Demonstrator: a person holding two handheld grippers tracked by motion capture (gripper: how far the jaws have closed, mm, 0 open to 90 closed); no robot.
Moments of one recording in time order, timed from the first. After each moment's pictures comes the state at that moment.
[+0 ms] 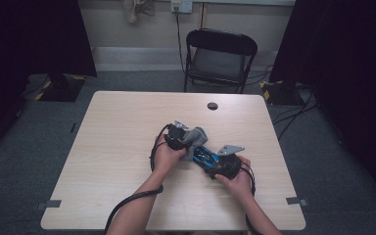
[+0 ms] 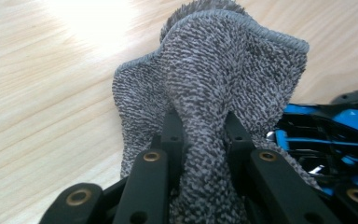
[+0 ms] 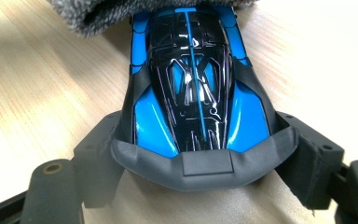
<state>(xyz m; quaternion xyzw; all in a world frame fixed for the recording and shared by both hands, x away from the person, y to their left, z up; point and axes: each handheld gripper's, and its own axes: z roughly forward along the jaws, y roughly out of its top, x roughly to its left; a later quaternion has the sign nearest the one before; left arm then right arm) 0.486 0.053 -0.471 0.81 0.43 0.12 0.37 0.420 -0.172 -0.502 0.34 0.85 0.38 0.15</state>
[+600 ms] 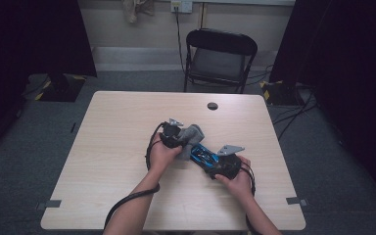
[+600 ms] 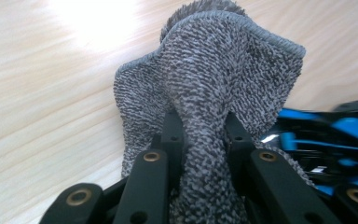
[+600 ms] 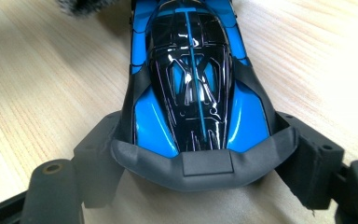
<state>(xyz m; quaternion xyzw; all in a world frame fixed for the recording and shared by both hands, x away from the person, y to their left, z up) 0.484 0.062 -0.459 0.81 0.43 0.11 0.39 0.420 -0.172 -0.502 0.34 0.85 0.38 0.15</state>
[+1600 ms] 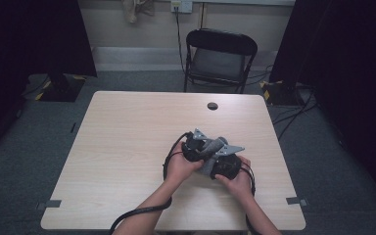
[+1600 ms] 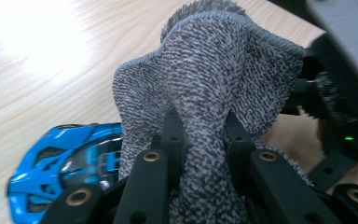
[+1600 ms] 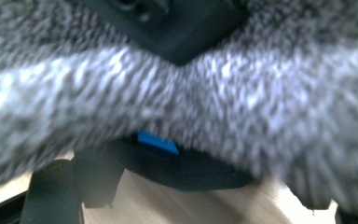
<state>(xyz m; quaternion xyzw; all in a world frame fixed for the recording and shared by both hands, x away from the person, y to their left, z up) 0.438 -0.001 -0.449 0.84 0.33 0.07 0.42 0.420 -0.172 -0.502 0.34 0.85 0.38 0.15</state>
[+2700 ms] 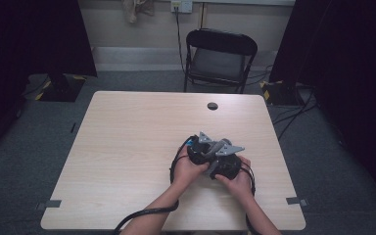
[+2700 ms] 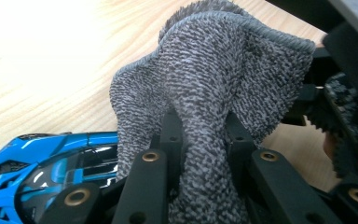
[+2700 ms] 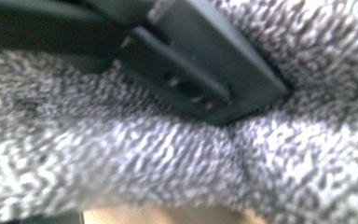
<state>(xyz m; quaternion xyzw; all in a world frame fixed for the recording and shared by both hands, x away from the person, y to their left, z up) 0.440 -0.017 -0.464 0.83 0.34 0.08 0.43 0.420 -0.172 -0.502 0.34 0.85 0.38 0.15</state>
